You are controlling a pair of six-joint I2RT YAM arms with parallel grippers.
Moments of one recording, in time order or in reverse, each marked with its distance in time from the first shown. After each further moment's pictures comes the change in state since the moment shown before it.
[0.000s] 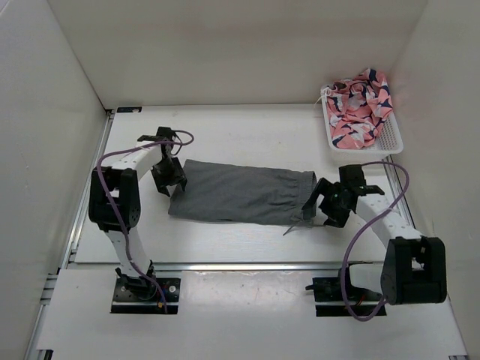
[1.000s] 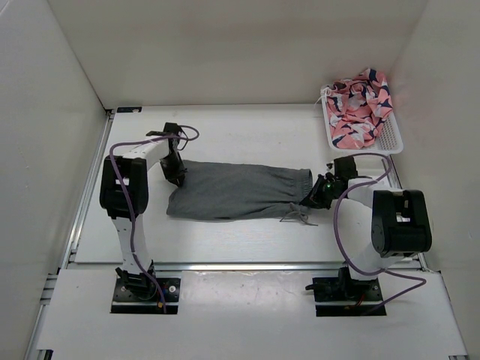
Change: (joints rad) left arm -0.013 0.188 0.132 0.068 -0.045 0.008; right arm -0.051 0.343 0.068 0.294 -0.241 -0.097
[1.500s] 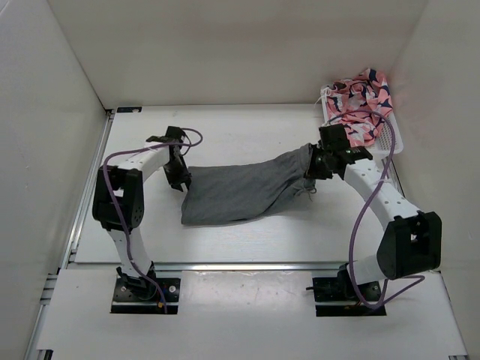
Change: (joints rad) left arm -0.068 -0.138 -0.122 0.010 0.049 -0.046; right arm 0.203 -0.166 0.370 -0.362 0.424 -0.107
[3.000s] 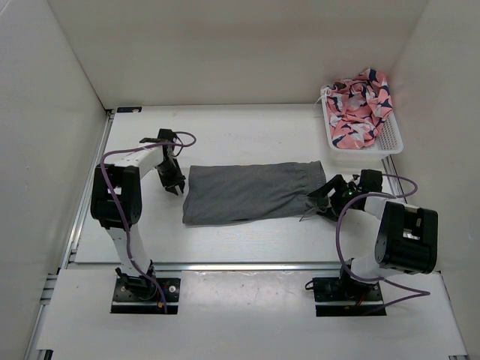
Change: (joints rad) left arm 0.084 0.000 -0.032 -0.004 0.050 0.069; right arm -0.451 0.037 -0.527 0.446 -0.602 0.290
